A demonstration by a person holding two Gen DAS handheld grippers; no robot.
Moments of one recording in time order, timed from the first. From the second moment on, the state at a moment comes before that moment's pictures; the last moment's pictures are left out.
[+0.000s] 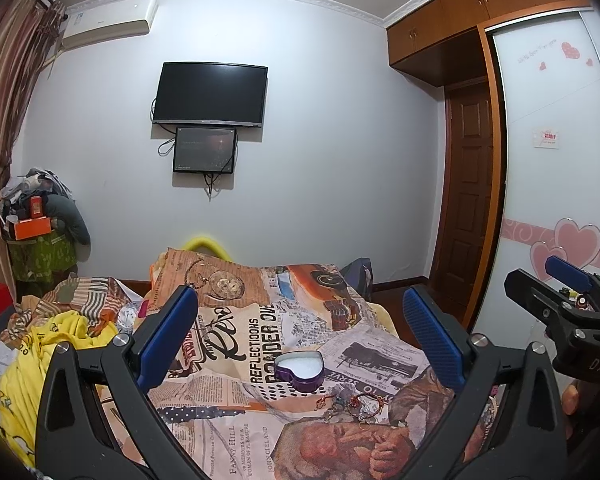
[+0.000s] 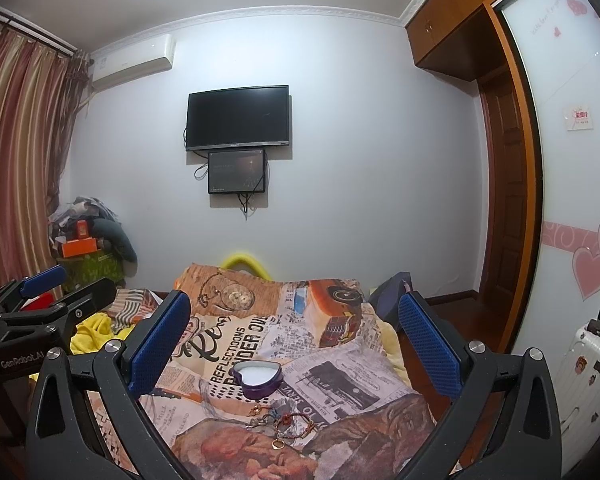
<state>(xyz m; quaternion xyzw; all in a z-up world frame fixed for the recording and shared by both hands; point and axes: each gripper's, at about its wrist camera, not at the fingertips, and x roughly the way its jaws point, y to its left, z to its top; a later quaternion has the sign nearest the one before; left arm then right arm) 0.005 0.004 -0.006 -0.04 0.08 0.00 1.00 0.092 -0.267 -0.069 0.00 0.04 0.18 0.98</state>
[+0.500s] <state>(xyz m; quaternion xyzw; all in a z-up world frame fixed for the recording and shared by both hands) 0.008 0.004 -0.006 -0.04 0.09 0.00 1.00 0.094 -0.267 -0.071 0.00 0.05 0.18 0.98</state>
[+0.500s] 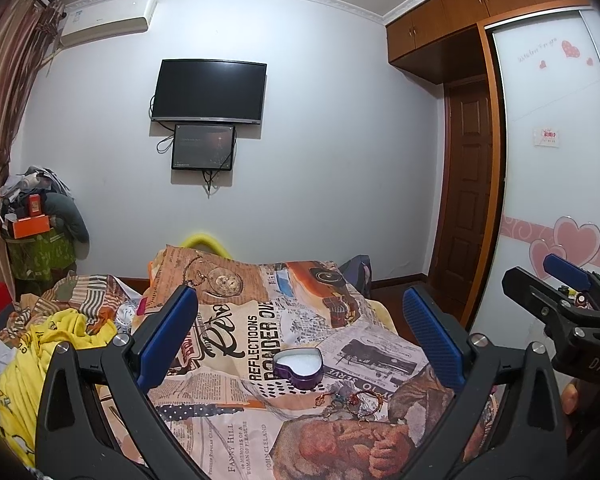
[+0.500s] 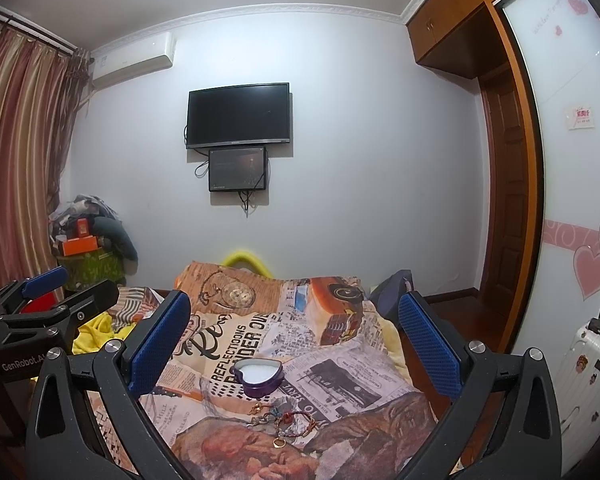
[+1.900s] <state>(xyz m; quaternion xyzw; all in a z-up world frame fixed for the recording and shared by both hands) 0.054 0.003 -0.029 -0.04 0.15 0.00 0.99 0.124 -0.269 -0.087 0.00 0.10 0.18 0.98</state>
